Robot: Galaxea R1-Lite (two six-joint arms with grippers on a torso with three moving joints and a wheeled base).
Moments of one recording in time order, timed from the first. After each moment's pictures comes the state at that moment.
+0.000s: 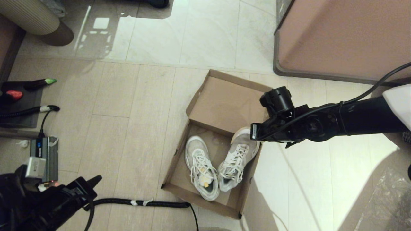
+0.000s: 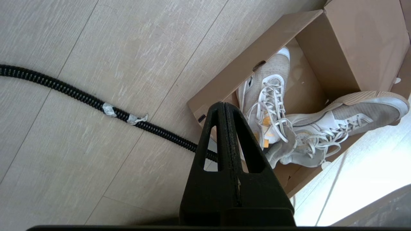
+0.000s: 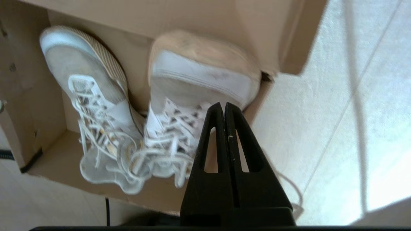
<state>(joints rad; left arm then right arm) -0.12 1.42 -0.06 -1.07 0.07 -0.51 0.47 2.04 -1.45 0.08 -0.28 0.41</state>
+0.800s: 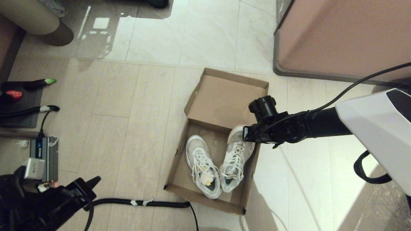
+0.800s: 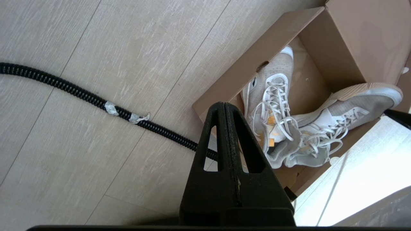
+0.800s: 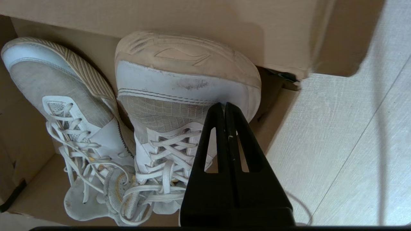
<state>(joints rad) -0.11 1.42 -0.05 -1.07 0.08 -0.51 0.46 2.25 -1.63 0.05 -0.28 0.40</state>
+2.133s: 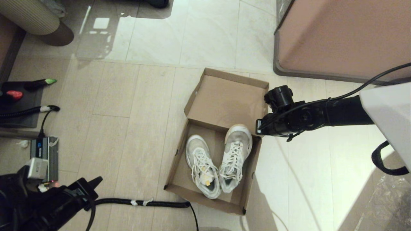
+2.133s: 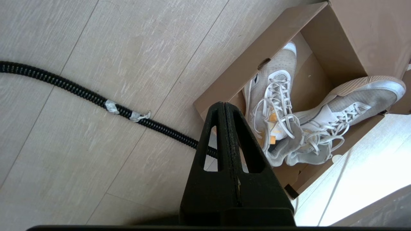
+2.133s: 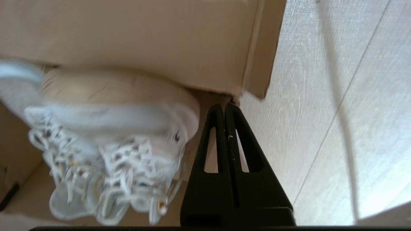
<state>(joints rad) -0.11 1.44 -0.06 -1.07 0.07 -0.51 0.36 2.19 -1.67 0.16 -0.22 0.38</state>
